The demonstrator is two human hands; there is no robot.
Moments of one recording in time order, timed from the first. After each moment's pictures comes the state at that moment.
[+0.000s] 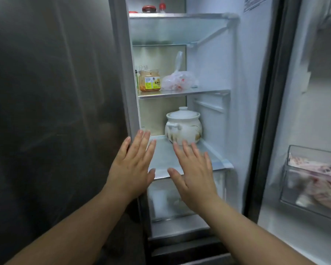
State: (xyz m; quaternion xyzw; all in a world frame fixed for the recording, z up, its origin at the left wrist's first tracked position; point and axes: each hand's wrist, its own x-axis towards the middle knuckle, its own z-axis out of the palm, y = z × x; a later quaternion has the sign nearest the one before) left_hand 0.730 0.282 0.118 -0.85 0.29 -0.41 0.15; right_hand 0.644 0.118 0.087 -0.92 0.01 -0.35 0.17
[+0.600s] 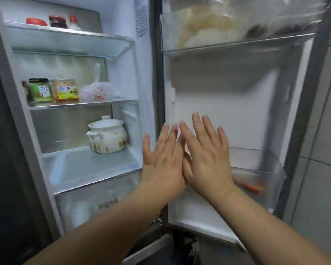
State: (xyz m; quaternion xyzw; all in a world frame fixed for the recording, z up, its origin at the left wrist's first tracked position) left_hand 0.513 0.055 0.143 -0.81 0.44 -0.38 -0.11; right_hand 0.438 -0.034 0.143 -0.84 0.14 -0.52 -0.07
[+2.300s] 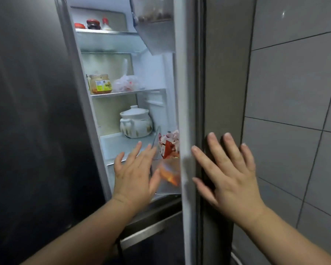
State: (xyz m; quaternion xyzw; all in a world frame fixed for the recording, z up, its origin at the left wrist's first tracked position) left_hand 0.537 0.242 0.082 -0.79 0.46 -0.35 -0.20; right_hand 0.361 0.084 0.080 -0.79 0.08 -0.56 -0.23
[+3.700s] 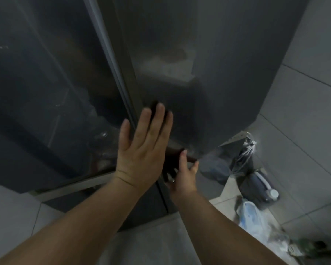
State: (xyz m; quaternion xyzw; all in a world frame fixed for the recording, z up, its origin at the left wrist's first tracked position) left_hand 0.629 0.298 -0.103 -0.77 0.39 -0.50 0.01; right_hand 0.576 0.214 -0.185 -0.26 0.37 -0.15 0.88
